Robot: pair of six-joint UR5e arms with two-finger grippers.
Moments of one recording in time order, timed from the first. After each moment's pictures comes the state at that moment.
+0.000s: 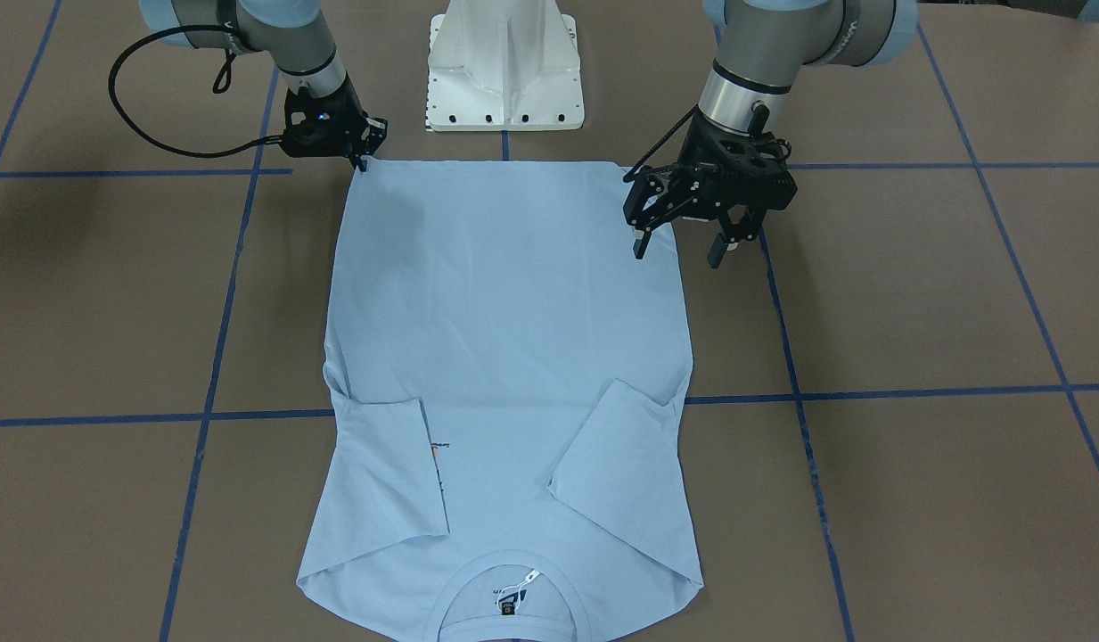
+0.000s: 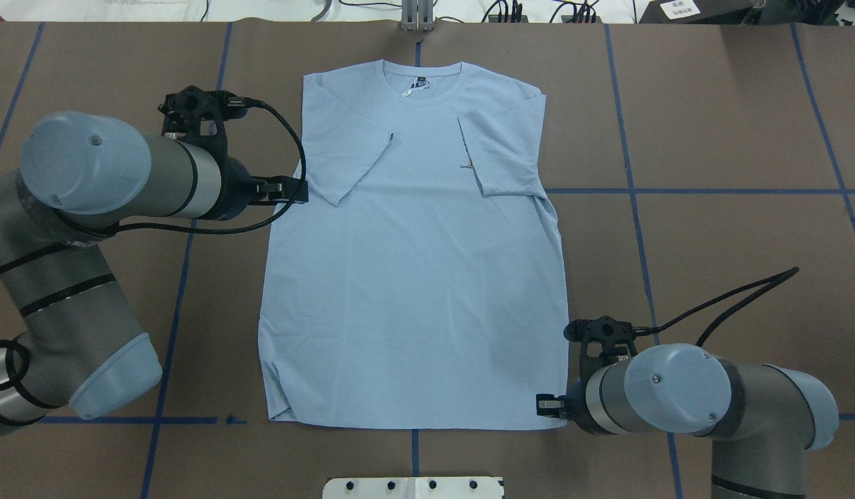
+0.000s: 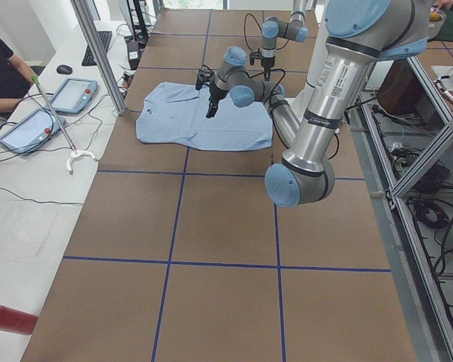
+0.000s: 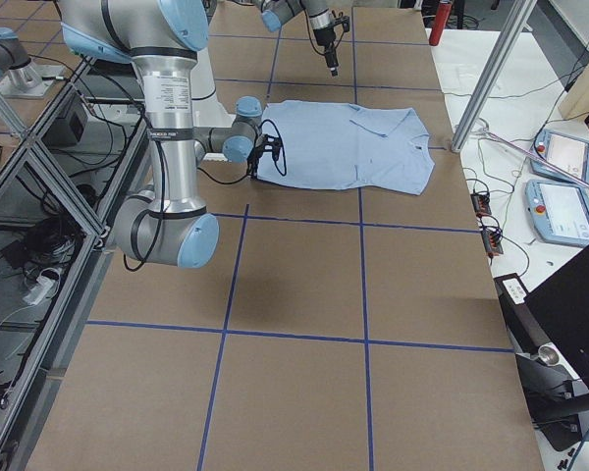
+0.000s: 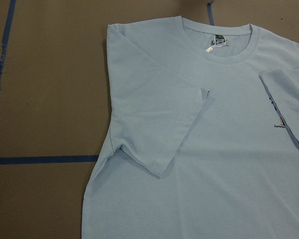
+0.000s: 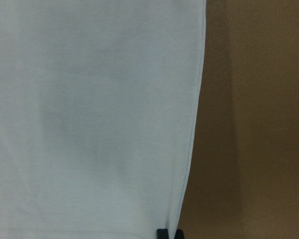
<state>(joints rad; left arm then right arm) -0.65 -1.97 -1.98 -1.79 -1.75 -1.19 0.23 -1.46 2.09 -1.35 1.77 1.47</state>
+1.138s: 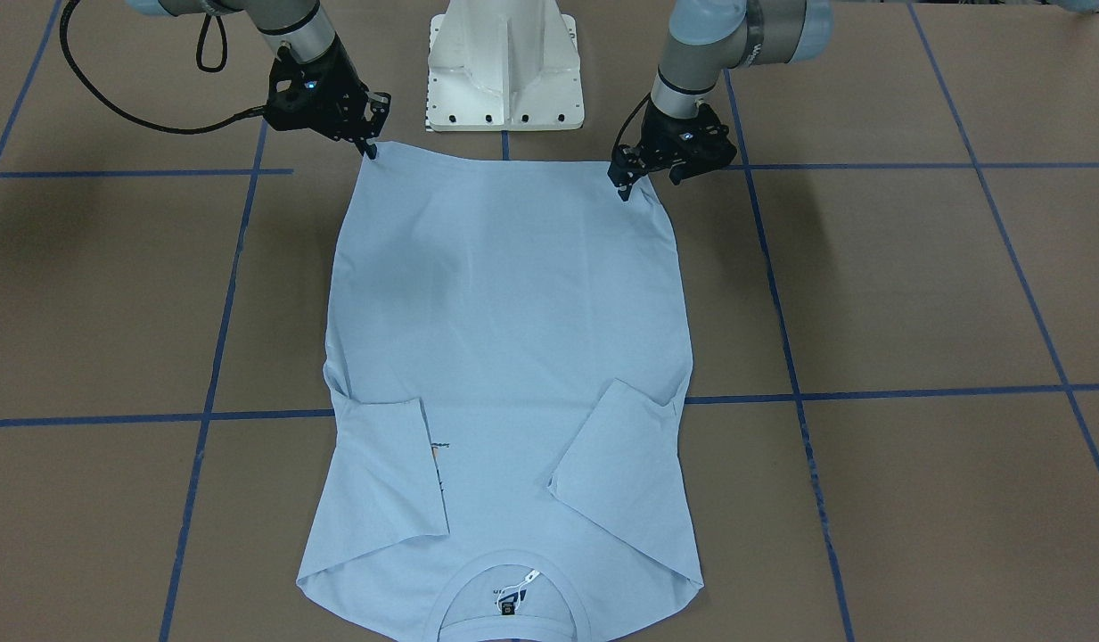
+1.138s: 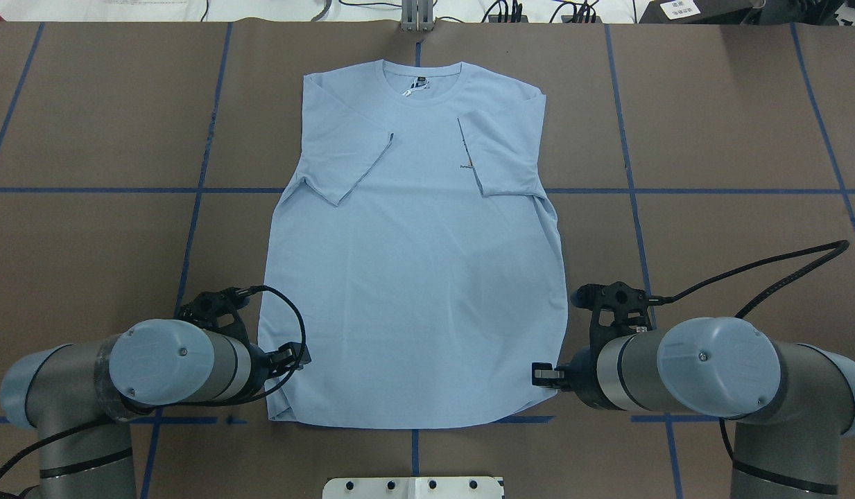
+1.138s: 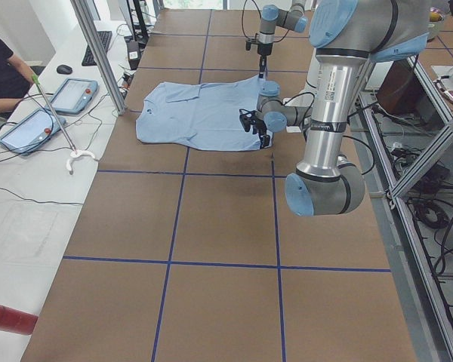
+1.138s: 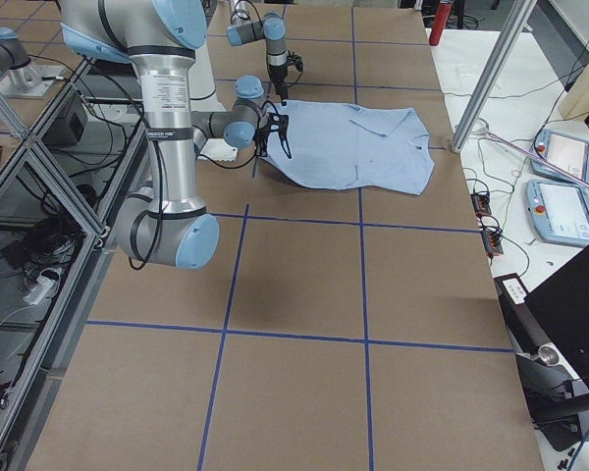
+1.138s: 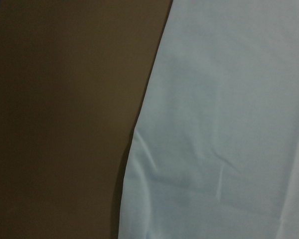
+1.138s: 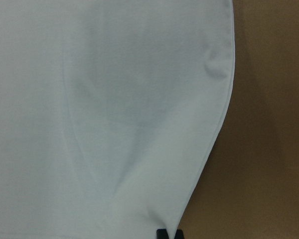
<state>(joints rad) -0.28 -1.79 -1.99 -1.77 -1.70 -1.76 0.29 -1.44 2.18 -1.34 1.74 1.48</state>
